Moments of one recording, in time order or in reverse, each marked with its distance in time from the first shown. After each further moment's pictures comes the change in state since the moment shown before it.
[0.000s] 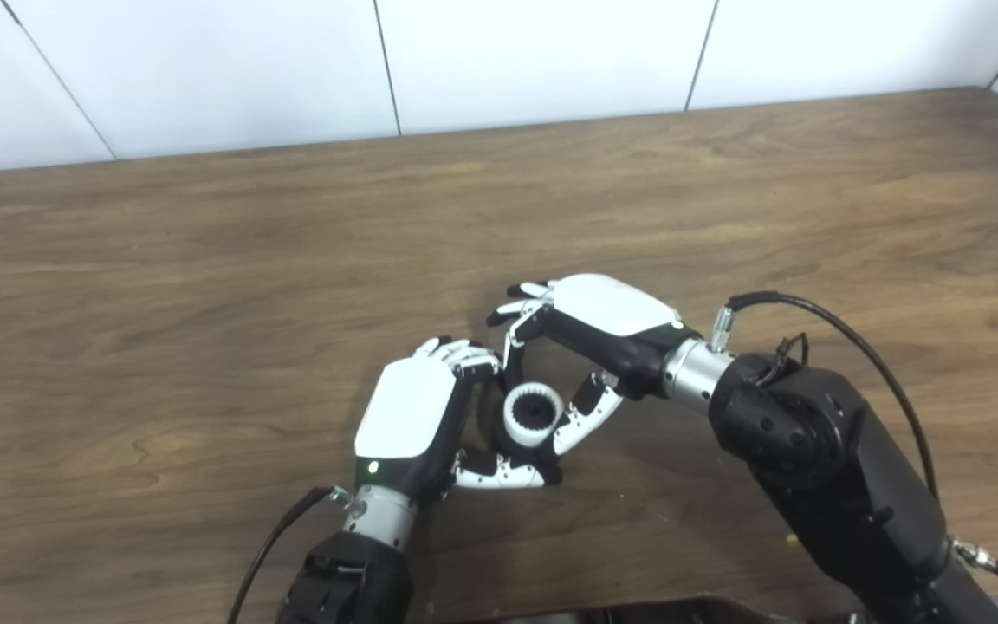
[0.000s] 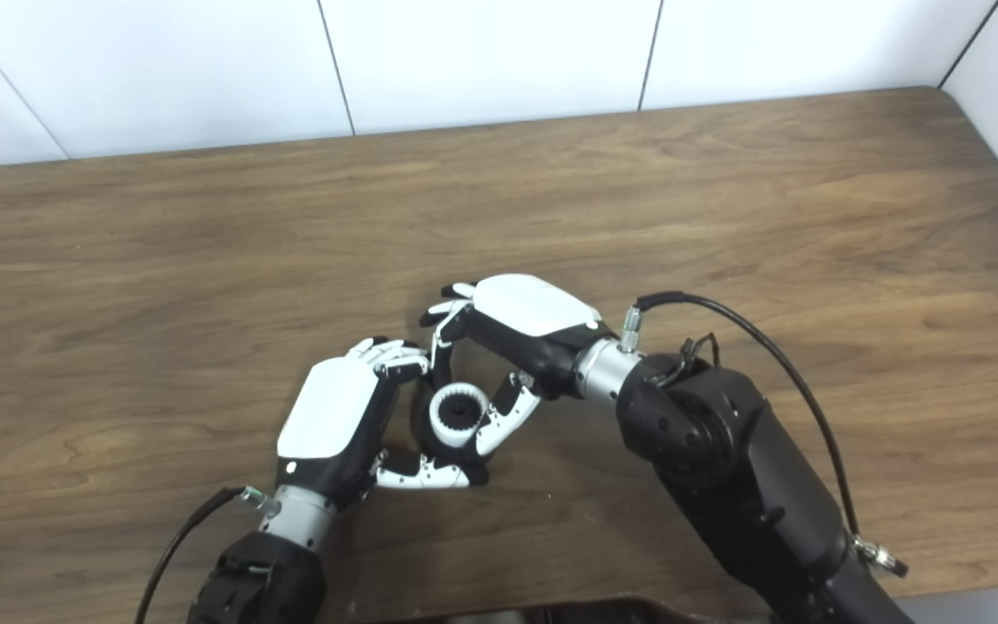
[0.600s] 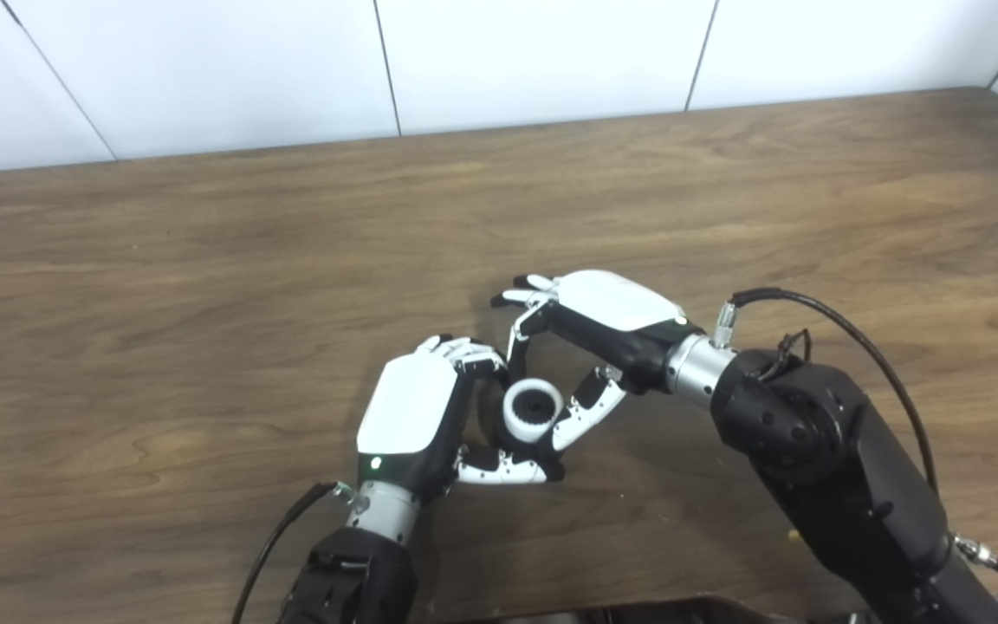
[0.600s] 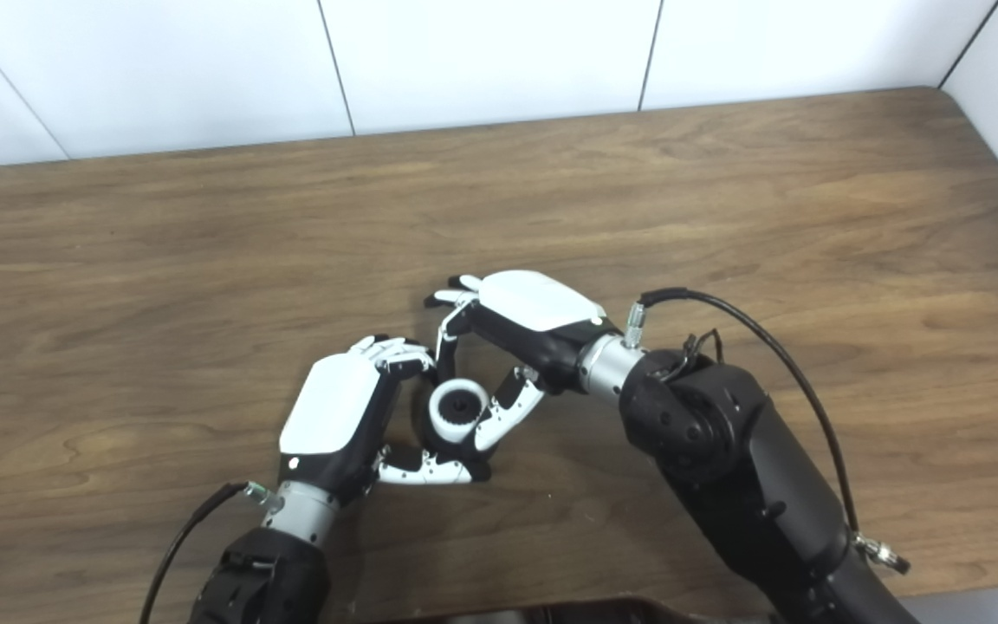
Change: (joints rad) left arm -0.009 -0.012 0.000 0.001 0.001 0.010 -0.009; right arm -0.007 -0.008 -0.009 0.011 -0.010 0.002 0.001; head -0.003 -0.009
